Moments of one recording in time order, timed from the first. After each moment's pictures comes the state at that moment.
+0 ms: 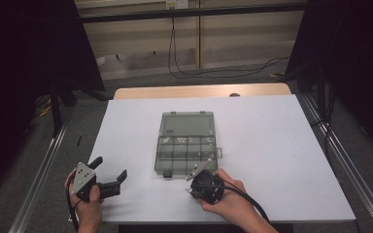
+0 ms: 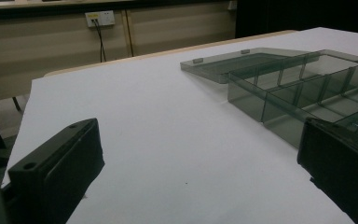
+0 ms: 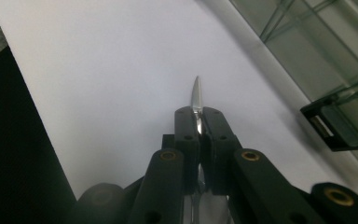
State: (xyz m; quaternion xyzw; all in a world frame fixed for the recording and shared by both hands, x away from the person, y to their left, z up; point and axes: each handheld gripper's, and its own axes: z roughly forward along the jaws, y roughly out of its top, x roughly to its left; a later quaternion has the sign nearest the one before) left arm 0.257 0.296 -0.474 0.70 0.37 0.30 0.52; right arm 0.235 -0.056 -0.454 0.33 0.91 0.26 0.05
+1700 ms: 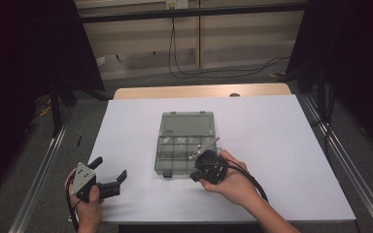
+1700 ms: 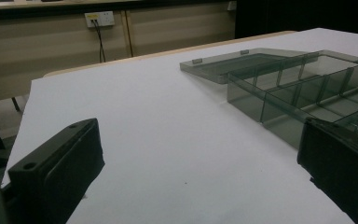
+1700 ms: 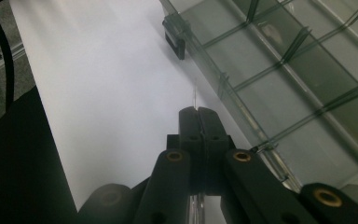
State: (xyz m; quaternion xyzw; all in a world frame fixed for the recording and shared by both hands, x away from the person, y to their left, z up) left arm 0.256 0.297 -0.474 0.70 0.37 0.30 0.52; right arm 0.270 -0.071 -0.418 0.32 0.90 0.30 0.03
